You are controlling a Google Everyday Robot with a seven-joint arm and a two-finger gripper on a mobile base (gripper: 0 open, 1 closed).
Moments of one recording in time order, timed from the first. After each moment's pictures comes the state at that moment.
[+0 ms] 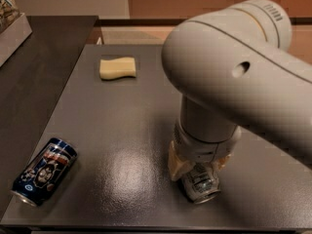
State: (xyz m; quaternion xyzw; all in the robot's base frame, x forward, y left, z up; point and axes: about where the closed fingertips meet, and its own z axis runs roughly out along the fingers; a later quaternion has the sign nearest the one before) arm 0.340 -0.081 0.847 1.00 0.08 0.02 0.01
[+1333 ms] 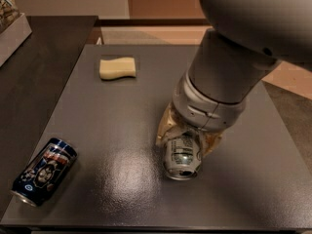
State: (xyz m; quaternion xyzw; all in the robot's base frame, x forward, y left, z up) arm 0.361 -0.052 0.902 0.99 -0.09 0.02 -0.11
